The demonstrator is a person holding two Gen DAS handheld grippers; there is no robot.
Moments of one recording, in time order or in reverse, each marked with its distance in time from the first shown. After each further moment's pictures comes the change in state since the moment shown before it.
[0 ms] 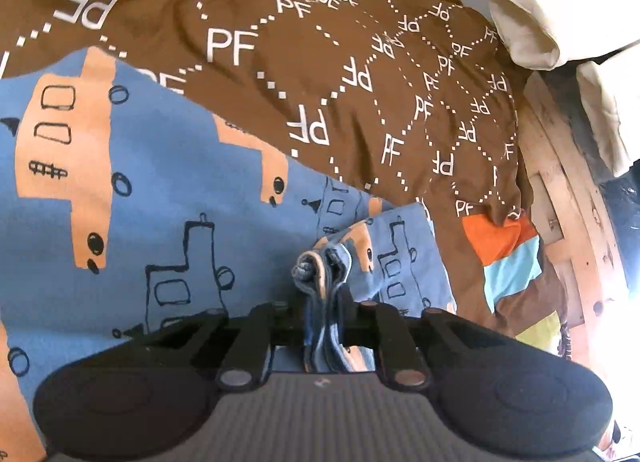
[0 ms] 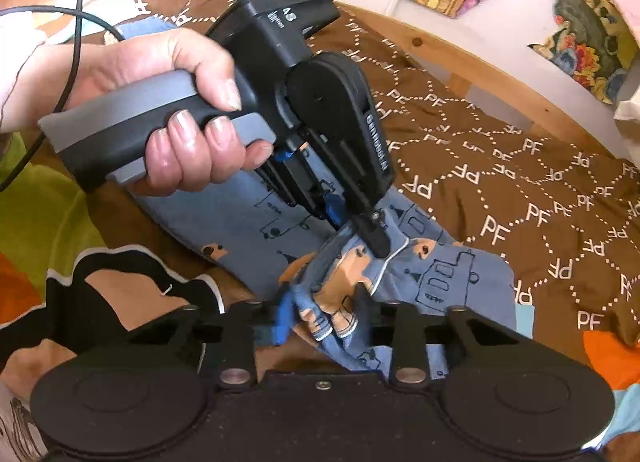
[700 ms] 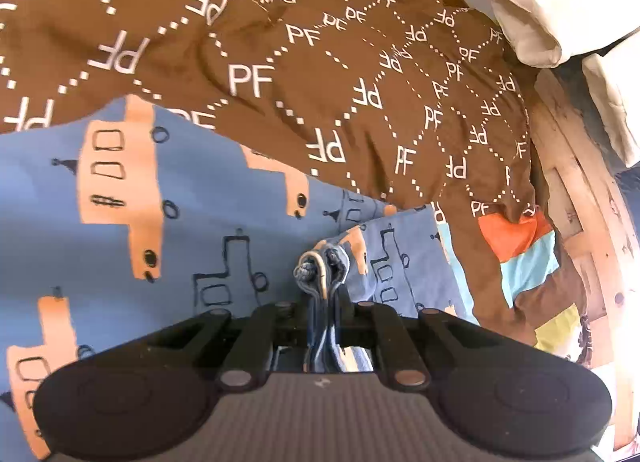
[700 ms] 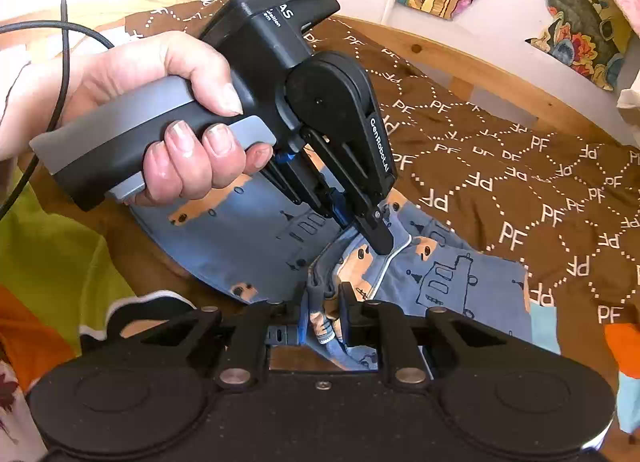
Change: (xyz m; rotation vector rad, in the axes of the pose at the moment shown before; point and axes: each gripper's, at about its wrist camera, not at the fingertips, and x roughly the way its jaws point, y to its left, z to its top) left arm -0.026 -0.002 0.003 0.039 -0.014 0.102; right arm 0.001 0.008 0.016 0.082 -0.024 0.052
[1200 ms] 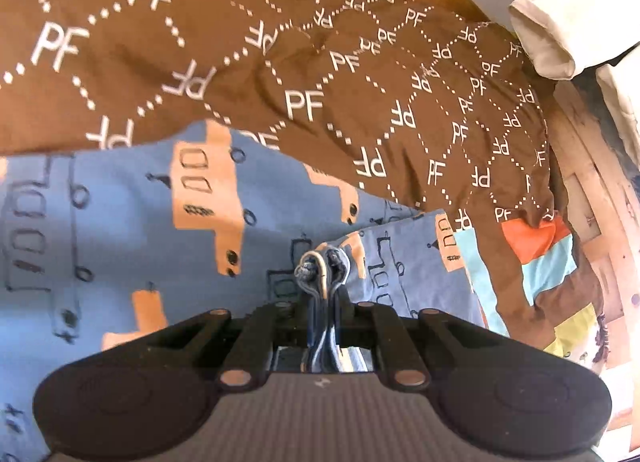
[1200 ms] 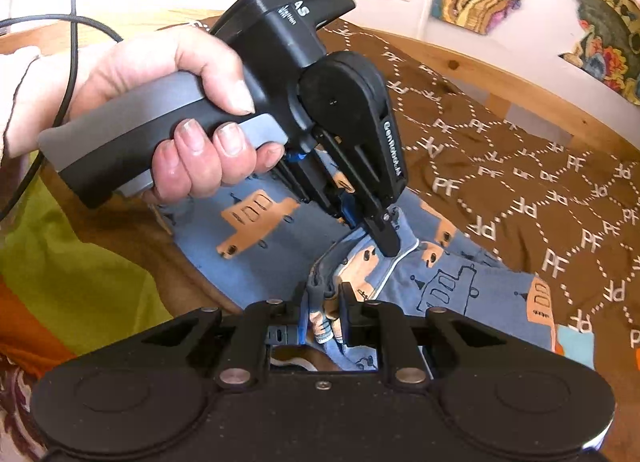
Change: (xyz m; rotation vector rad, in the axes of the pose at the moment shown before) left arm -0.037 0.014 0.000 0.007 -0.023 0.093; right arm 0.005 0.027 0.020 -0.019 -0.031 0.089
